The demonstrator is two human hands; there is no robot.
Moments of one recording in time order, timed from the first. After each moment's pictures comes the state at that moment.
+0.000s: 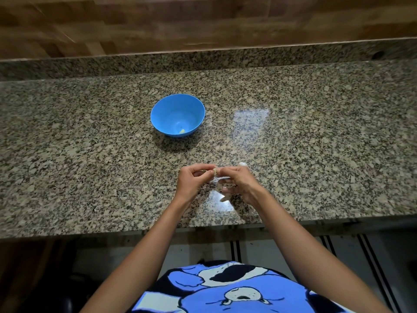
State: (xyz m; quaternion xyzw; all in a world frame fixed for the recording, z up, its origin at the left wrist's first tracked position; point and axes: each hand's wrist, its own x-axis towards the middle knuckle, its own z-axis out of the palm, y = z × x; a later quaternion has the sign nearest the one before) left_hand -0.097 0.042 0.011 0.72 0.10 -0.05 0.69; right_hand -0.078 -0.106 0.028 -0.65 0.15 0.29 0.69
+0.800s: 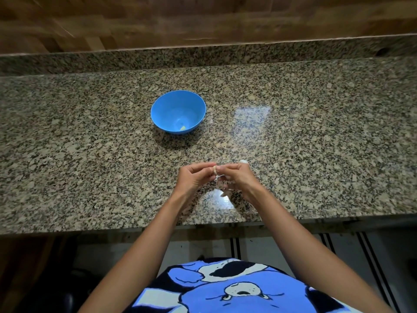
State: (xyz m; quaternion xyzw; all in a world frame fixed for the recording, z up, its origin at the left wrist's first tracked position) left_hand -0.098 0.044 0.013 0.58 0.18 -0.12 0.78; right_hand -0.077 -0.107 0.022 -0.65 0.13 0.28 0.69
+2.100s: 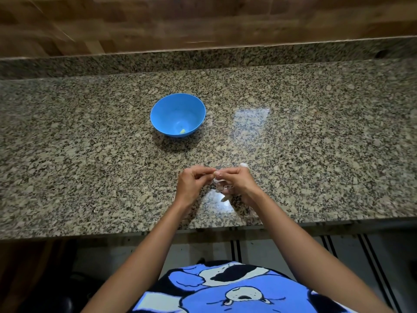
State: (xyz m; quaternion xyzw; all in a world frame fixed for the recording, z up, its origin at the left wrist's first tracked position) left_hand -0.096 0.046 -0.003 0.79 0.06 -0.03 0.60; right_hand -0.075 -0.107 0.013 -0.66 0.13 0.28 0.69
